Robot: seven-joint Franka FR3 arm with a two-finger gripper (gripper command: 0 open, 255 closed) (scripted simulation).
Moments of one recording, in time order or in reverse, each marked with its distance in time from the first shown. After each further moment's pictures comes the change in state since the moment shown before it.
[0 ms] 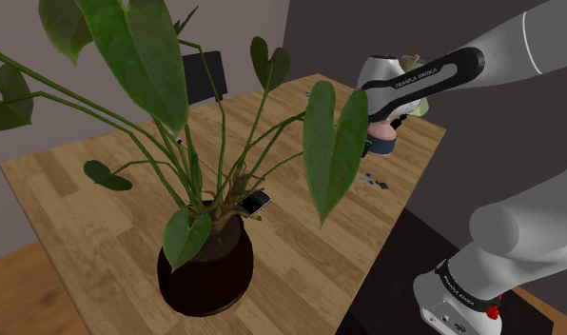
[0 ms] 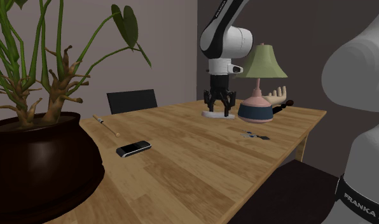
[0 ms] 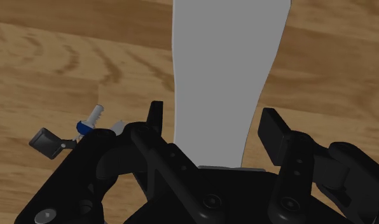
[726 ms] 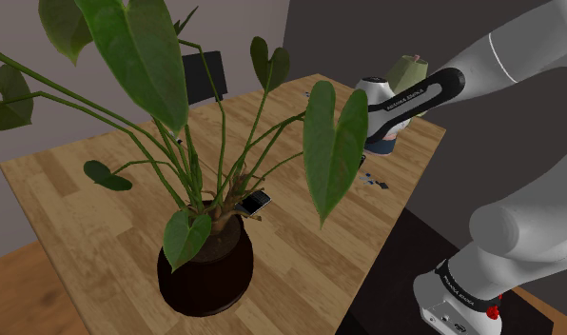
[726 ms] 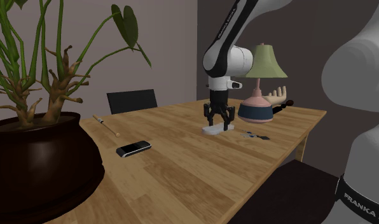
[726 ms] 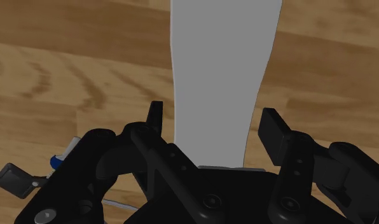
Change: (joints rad) arm 0.001 0.141 -0.006 -0.041 -0.119 0.160 0.089
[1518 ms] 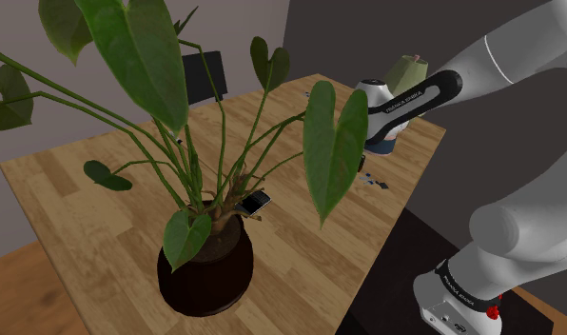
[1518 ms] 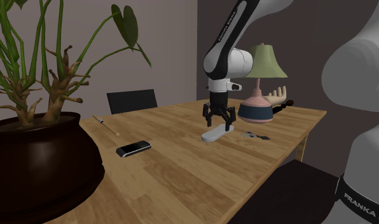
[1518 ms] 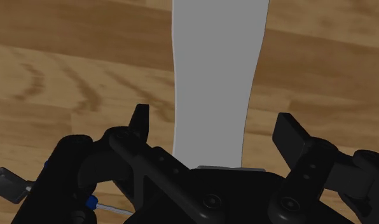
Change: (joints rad) arm 0.002 0.023 -0.005 0.002 -0.022 0.017 0.015
